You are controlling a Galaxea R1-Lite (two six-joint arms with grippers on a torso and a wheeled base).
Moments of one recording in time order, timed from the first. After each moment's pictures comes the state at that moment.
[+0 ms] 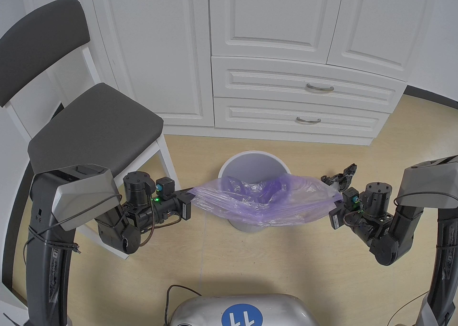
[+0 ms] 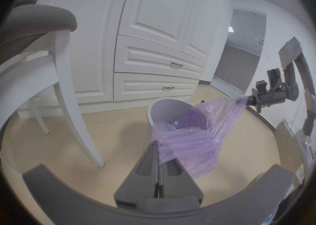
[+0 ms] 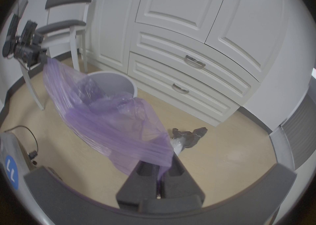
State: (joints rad) left arm -0.29 2.50 -0.97 -1.29 -0.39 0.06; right arm 0.24 2.29 -0.52 -1.48 -0.16 -0.35
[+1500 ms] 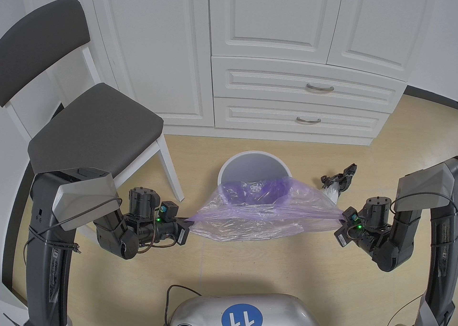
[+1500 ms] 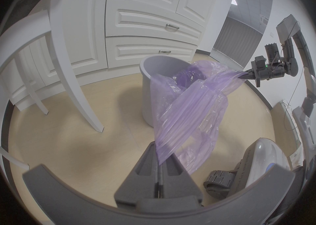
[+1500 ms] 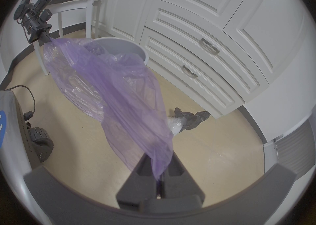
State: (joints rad) left arm -0.29 2.50 -0.91 -1.03 -0.36 0.23; right arm 0.18 2.38 -0.45 -1.47 -0.16 -0.54
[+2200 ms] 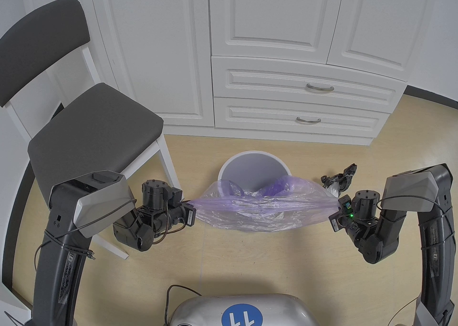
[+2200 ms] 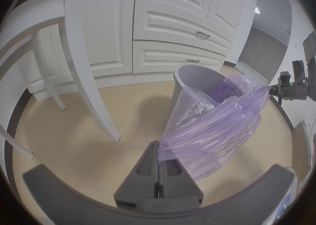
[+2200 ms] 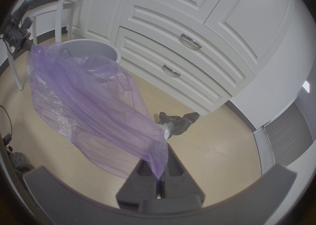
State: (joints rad) left arm -0.31 2.62 -1.17 -1.03 -0.14 0.07; right arm 0.18 2.50 -0.68 -1.48 -0.31 -0.44
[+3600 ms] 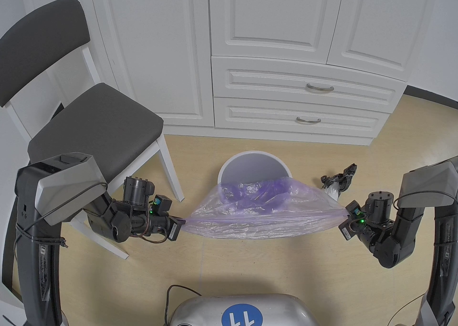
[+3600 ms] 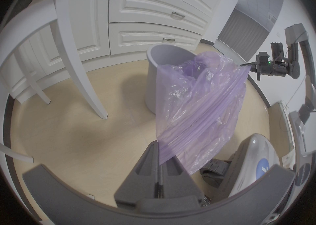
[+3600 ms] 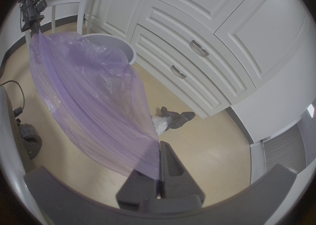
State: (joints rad) left arm -0.24 2.41 -0.99 -0.70 -0.36 0.27; right arm 0.17 2.34 -0.47 -1.46 -0.28 -0.59
